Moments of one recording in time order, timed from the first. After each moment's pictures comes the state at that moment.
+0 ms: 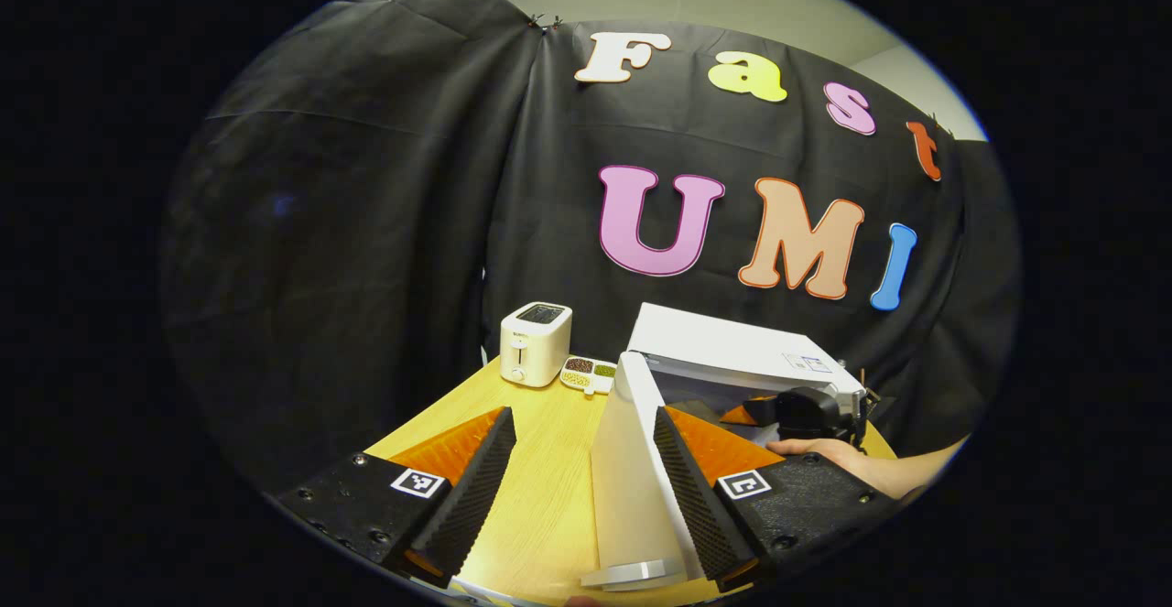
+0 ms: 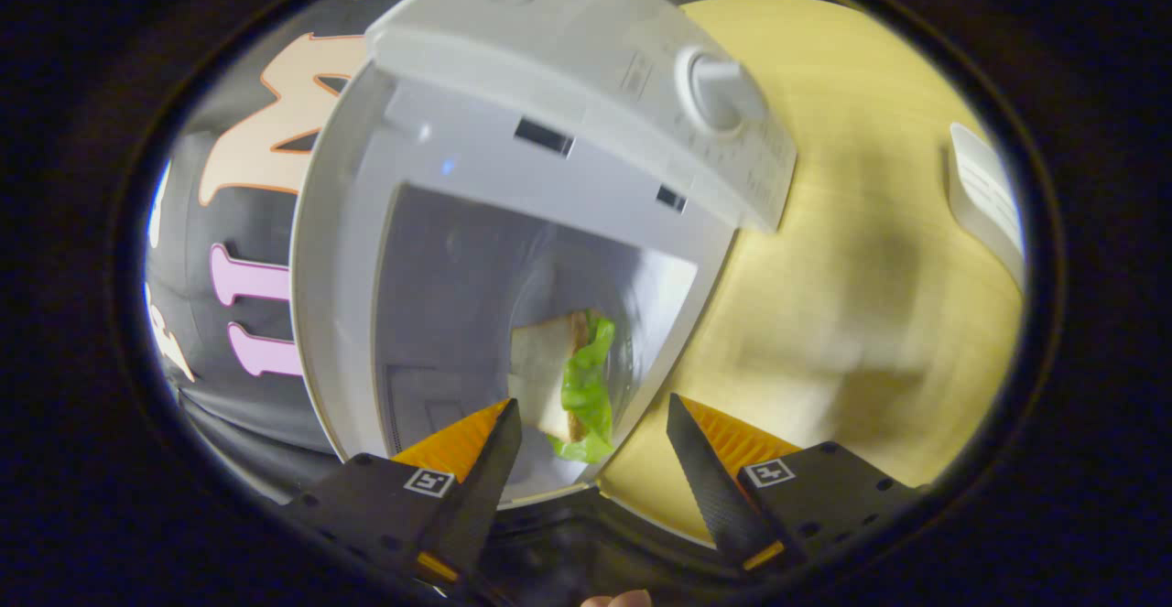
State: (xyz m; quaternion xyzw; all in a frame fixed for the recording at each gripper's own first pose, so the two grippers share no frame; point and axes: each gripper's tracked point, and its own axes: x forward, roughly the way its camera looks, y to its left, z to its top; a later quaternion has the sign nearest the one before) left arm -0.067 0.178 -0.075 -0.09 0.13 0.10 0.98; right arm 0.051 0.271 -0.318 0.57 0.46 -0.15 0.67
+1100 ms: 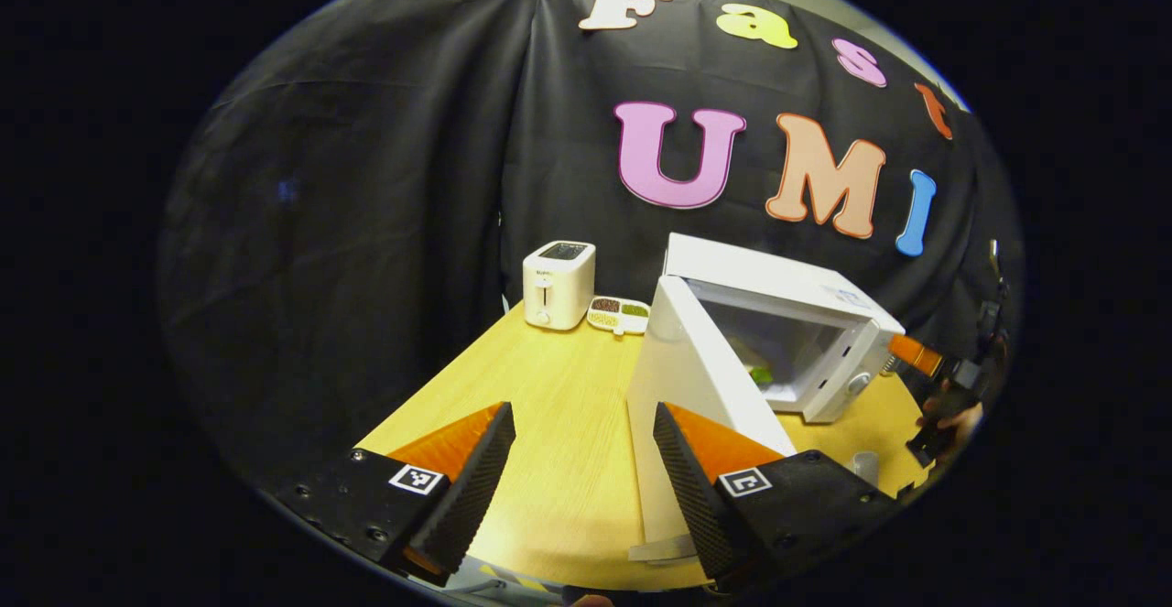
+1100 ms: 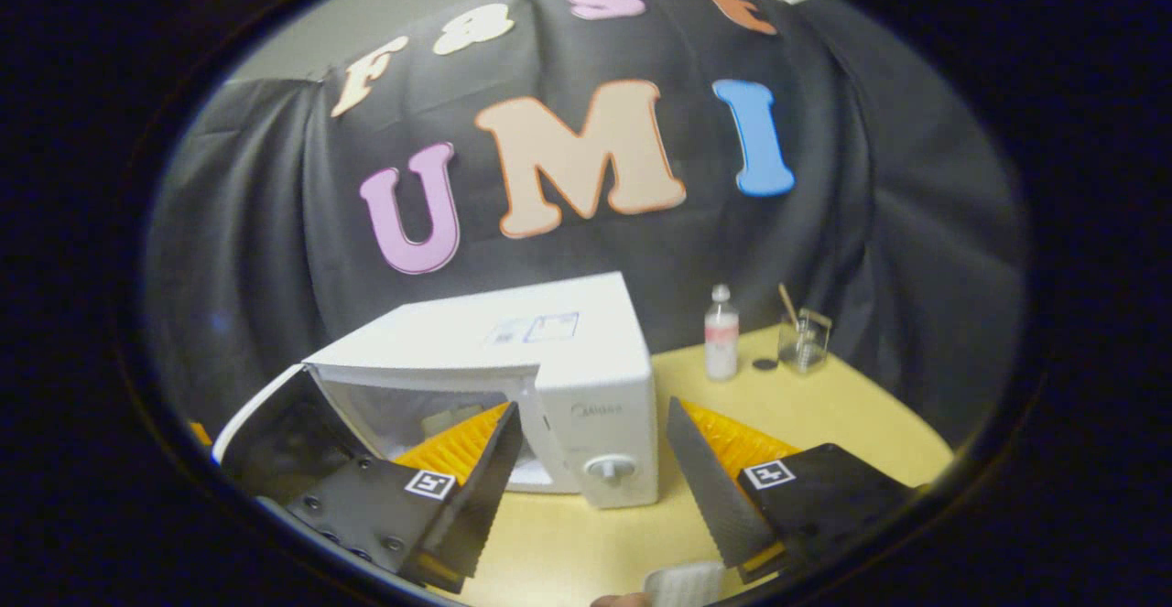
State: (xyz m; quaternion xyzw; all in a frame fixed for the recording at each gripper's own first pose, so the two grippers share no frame) left arm -0.090 0.193 -0.150 -0.08 0.23 0.10 0.97; right arm 0.070 0.080 -0.178 0.13 0.20 0.06 0.97
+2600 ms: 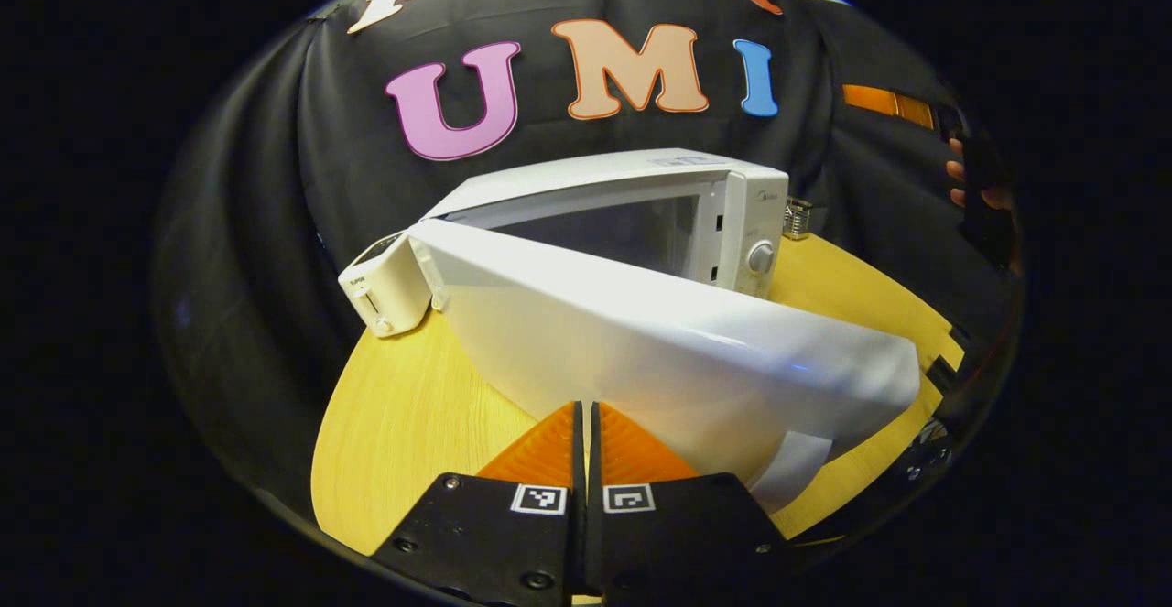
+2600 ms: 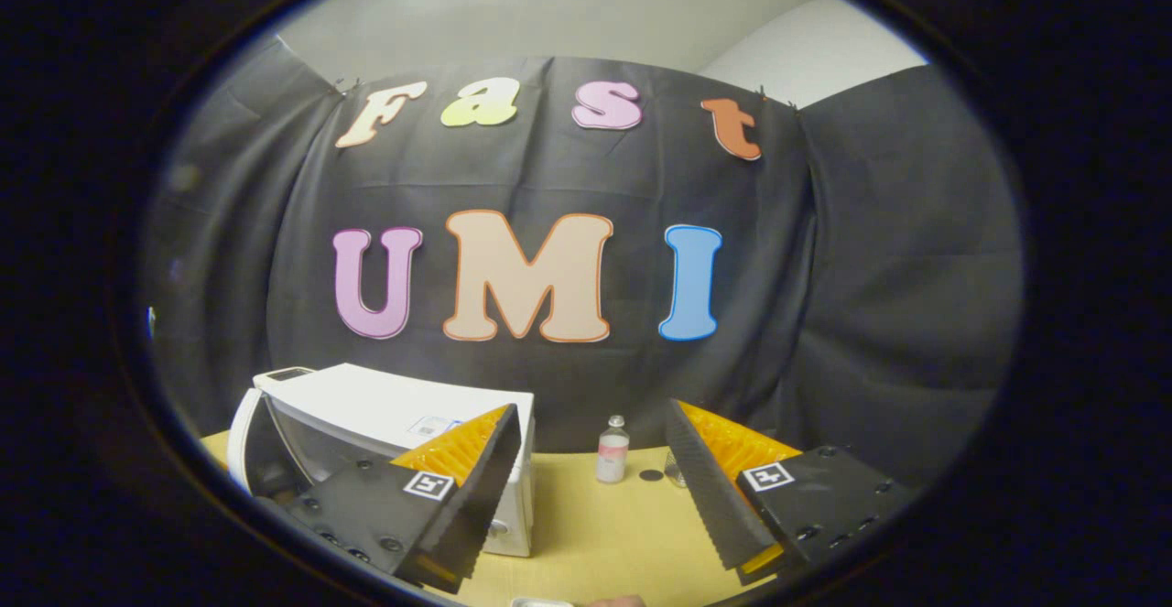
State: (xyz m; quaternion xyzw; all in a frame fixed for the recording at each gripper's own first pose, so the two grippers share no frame) left arm -0.031 0.043 -0.224 0.08 0.29 -0.11 0.94; right arm 0.059 -0.021 -0.069 0.04 0.08 -0.04 0.99
